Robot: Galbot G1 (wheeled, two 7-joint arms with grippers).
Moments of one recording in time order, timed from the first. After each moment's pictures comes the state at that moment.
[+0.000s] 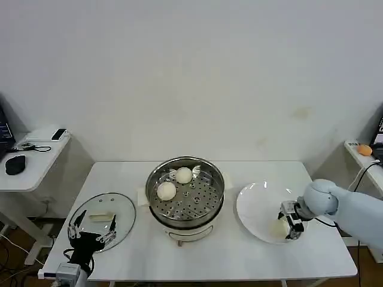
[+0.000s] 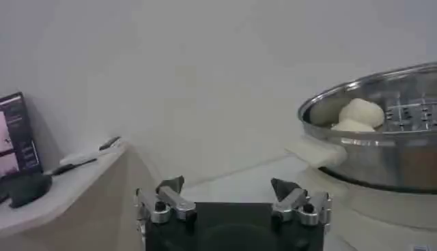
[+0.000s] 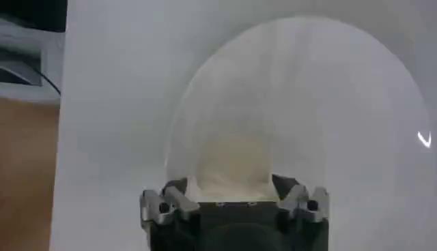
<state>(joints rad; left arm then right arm) 1.72 -1.29 -0.70 -2.21 -0.01 0.20 -0.01 -0.04 0.49 -0.96 1.51 -0.04 -0.33 -0.96</state>
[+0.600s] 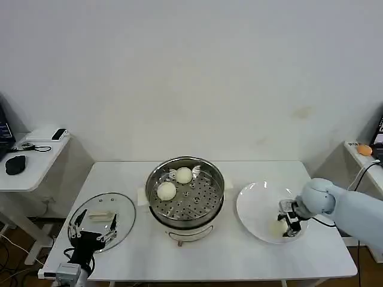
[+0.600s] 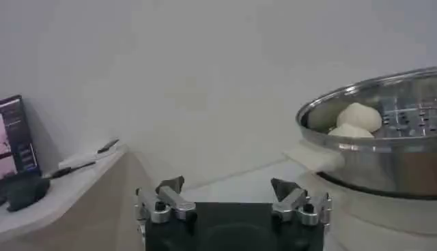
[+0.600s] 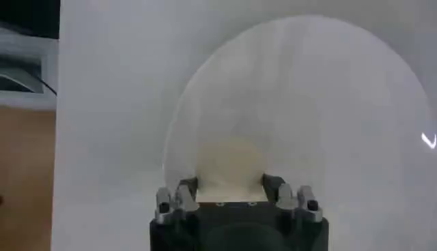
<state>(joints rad) 1.71 -1.29 -0.70 -2.22 -0.01 0.20 -0.01 -0.02 0.50 -0.96 1.51 -0.03 -0.34 -0.98</state>
